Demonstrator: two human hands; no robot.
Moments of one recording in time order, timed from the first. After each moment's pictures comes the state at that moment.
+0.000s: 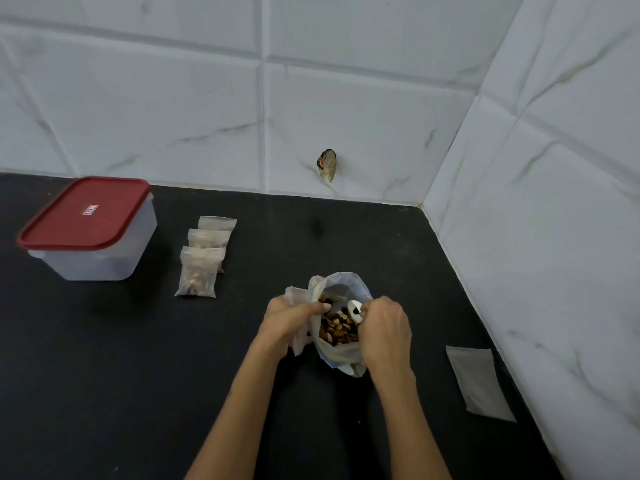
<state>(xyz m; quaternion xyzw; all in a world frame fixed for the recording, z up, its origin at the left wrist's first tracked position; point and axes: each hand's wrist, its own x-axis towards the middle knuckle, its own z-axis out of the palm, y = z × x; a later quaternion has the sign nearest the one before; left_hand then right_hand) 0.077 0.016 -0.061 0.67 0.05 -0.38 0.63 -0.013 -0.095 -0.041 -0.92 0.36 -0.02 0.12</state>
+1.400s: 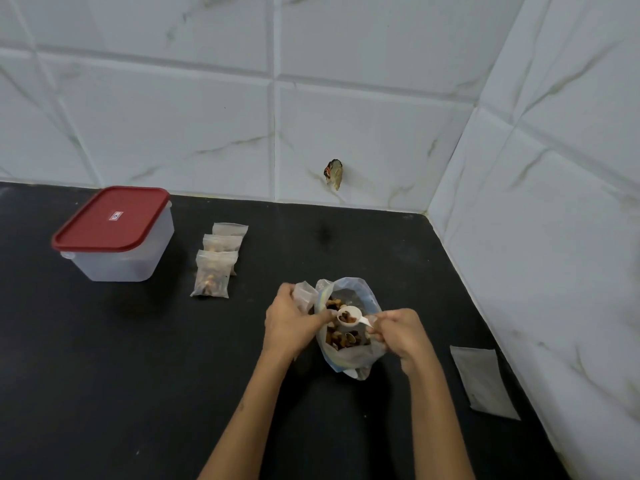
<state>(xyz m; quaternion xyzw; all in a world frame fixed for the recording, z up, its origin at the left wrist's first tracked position) 0.055 0.032 -0.050 0.80 -0.09 -0.17 0.56 -0.031 -0.113 -0.034 -0.71 0.44 -0.01 0.56</state>
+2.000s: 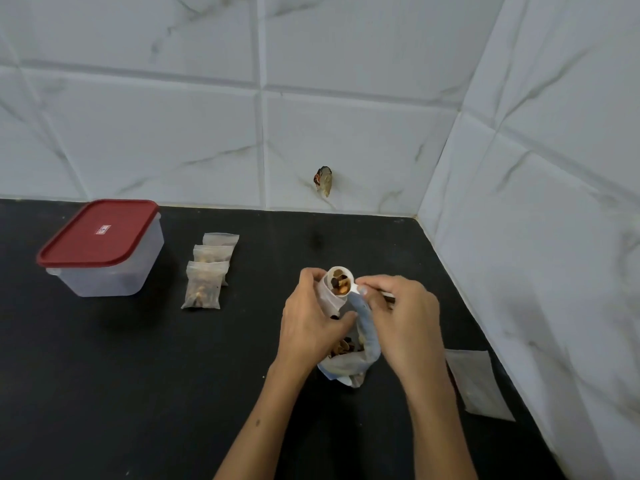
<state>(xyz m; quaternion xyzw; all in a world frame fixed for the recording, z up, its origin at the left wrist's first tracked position) 0.036 0.011 -0.027 0.80 -0.24 -0.06 0.55 -0.052 -0.073 0.035 -0.88 0.24 -0.27 0.32</state>
